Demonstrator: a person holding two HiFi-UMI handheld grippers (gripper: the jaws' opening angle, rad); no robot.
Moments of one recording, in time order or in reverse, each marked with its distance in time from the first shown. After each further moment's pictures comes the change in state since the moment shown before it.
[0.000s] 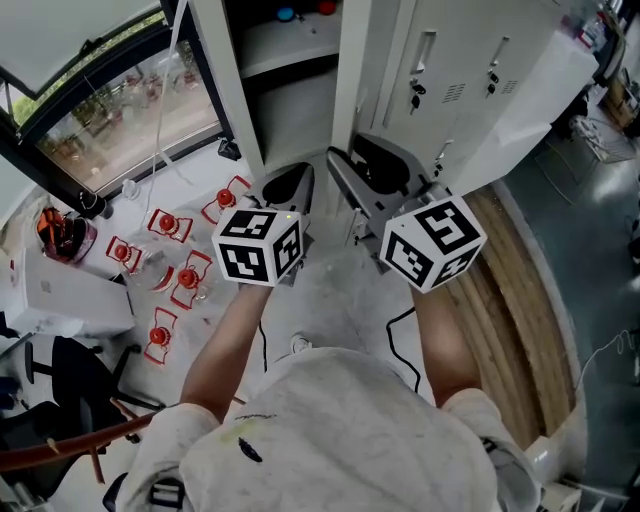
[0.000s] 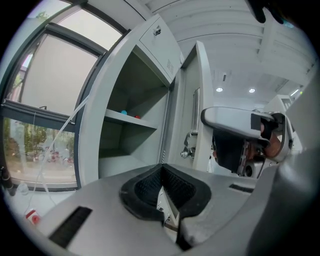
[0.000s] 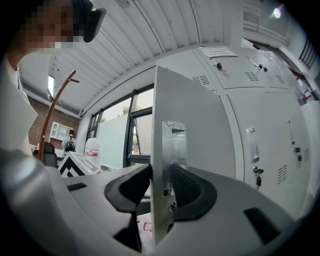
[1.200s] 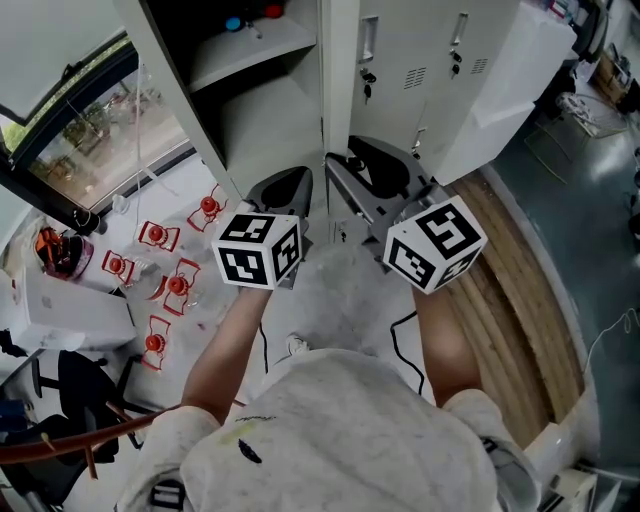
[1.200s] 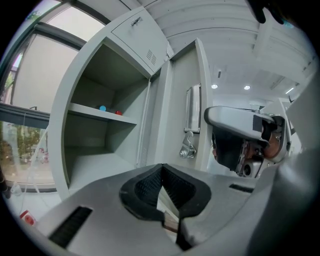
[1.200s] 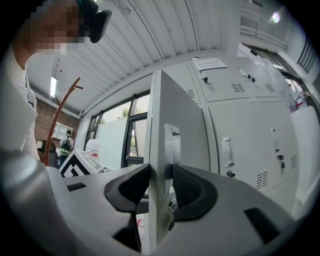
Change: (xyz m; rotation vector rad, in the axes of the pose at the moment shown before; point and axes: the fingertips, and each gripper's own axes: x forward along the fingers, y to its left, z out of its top) left arm 0.035 -0.078 -0.010 0.035 0.033 -0.046; right arm -0.076 -0.046 0.004 -0.021 -0.042 -0.010
